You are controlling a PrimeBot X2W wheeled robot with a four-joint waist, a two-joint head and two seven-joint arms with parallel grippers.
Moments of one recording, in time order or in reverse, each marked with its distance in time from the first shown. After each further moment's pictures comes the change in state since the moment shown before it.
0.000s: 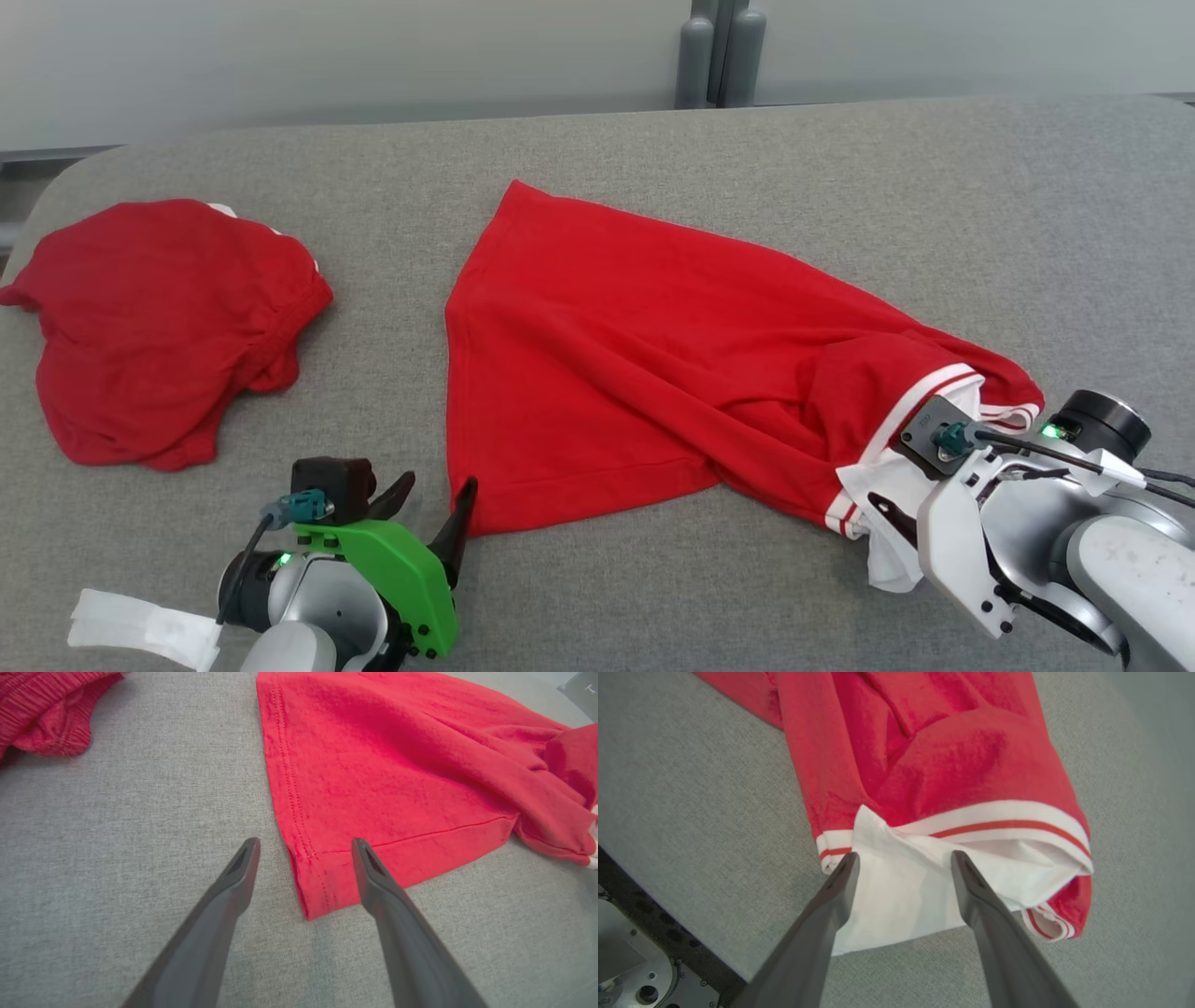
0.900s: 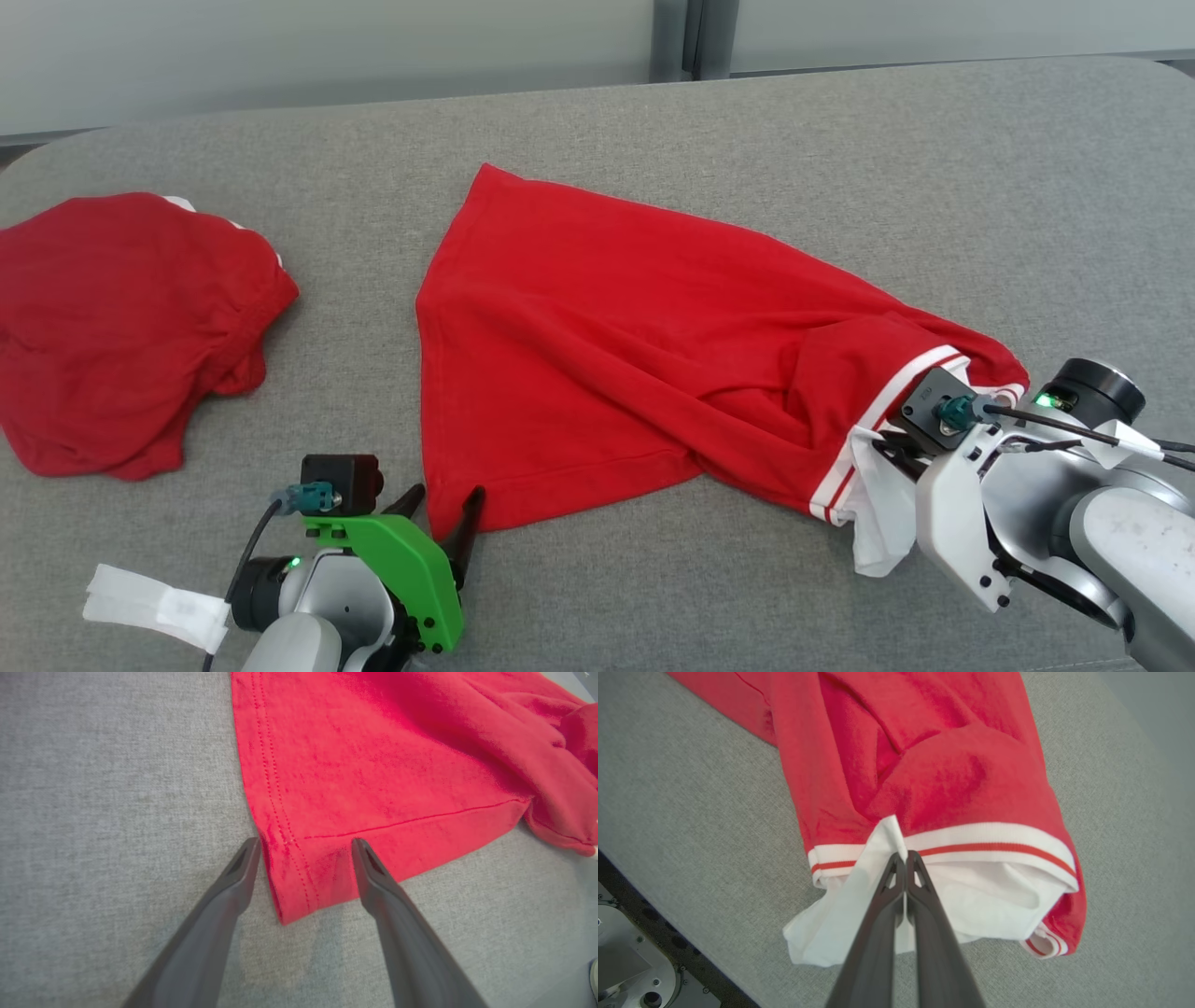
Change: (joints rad) left arm -0.033 -0.011 -0.017 0.055 -0.065 0.008 0.051; right arm -0.085 -0.029 0.058 -0.004 0.061 0.000 -0.040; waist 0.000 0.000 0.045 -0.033
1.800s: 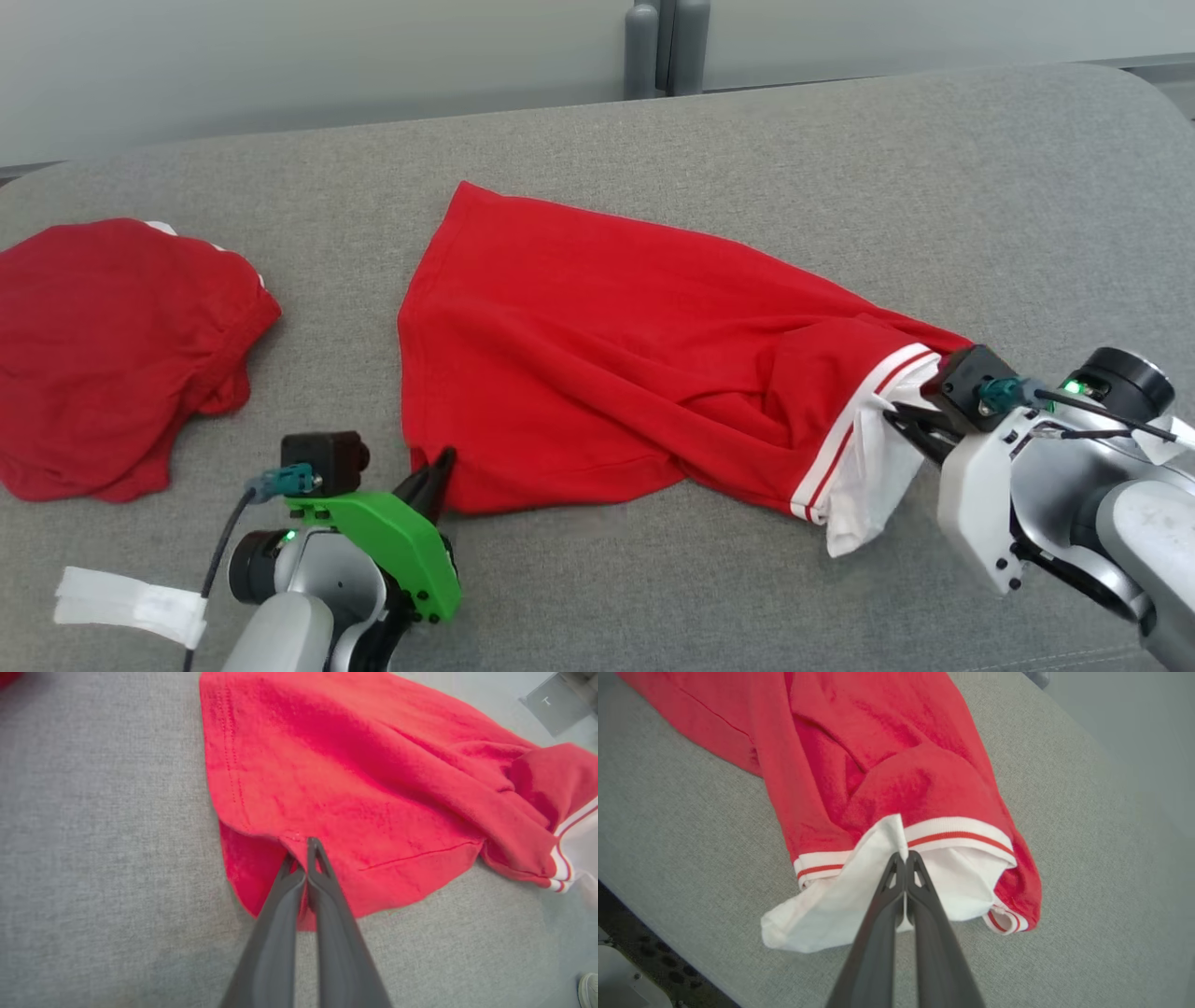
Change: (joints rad) left arm -0.025 -0.002 0.000 0.010 -0.040 -0.006 -0.066; right arm 0.050 0.017 -0.096 -0.019 0.000 0.000 -0.054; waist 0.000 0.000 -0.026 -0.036
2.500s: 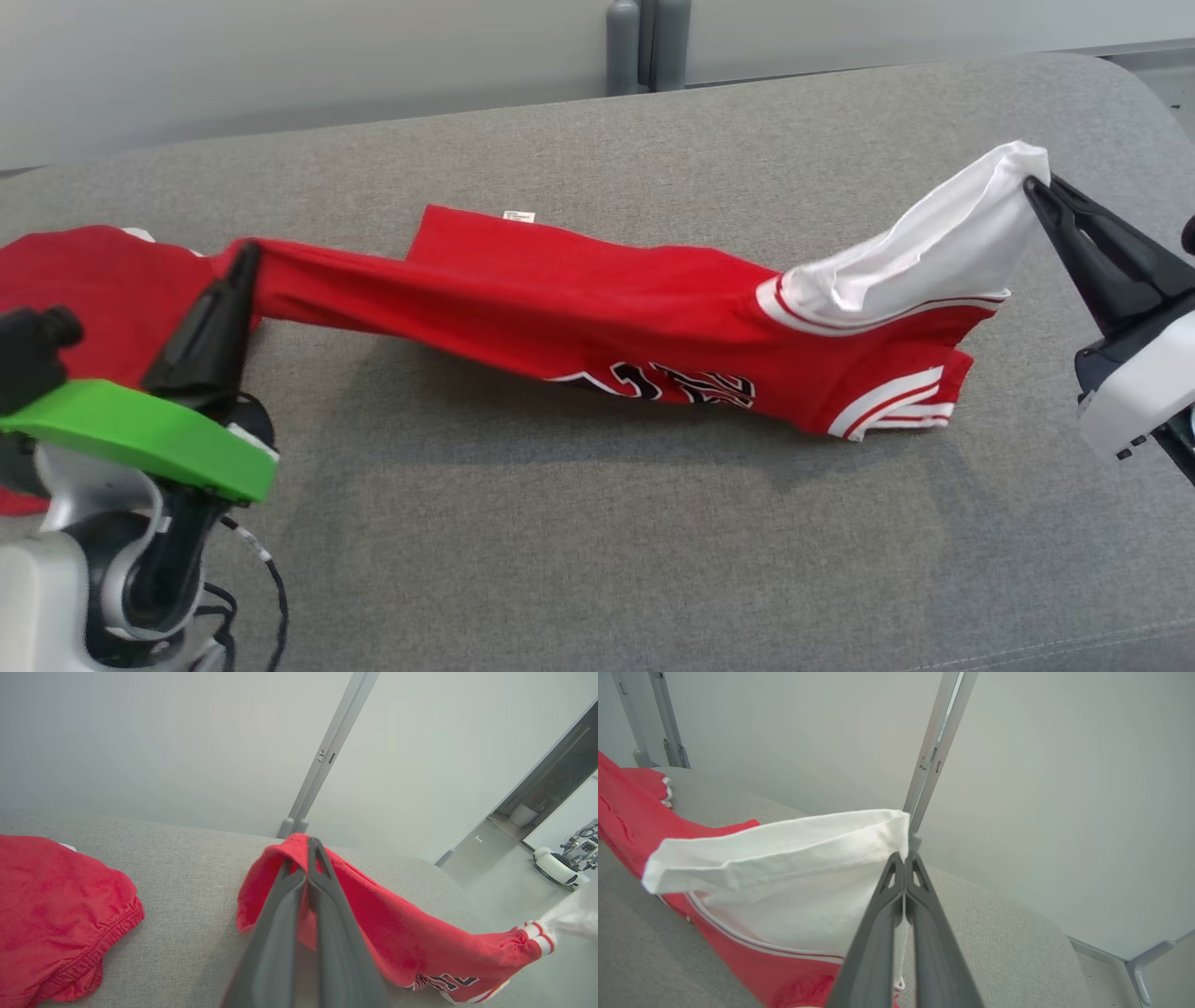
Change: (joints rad) left arm -0.019 0.103 0.249 -0.532 -0.207 0.067 0.076; right arm 0.090 0.103 -0.496 -0.230 -0.015 0.000 -0.193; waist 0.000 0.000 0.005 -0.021
